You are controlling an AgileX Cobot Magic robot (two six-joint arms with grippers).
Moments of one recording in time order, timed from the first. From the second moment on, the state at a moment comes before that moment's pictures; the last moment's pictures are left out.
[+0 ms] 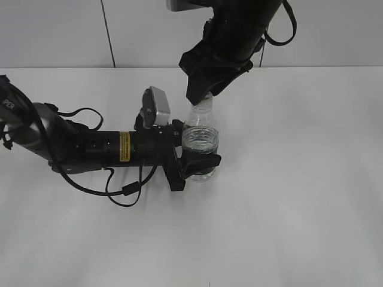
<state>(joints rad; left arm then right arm) -0.39 2.32 -1.10 1.13 -1.11 -0.43 0.56 2.00 -1.78 0.30 1.14 -0.38</state>
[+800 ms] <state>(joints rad) -0.39 2.32 -1.10 1.12 -1.10 -0.43 0.56 2.01 -1.79 0.25 1.17 -0.46</state>
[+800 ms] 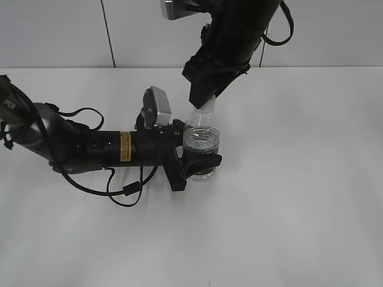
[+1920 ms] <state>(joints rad) -0.39 2.32 -1.10 1.13 -1.10 -0.43 0.56 2.01 -1.79 0.26 1.14 -1.54</state>
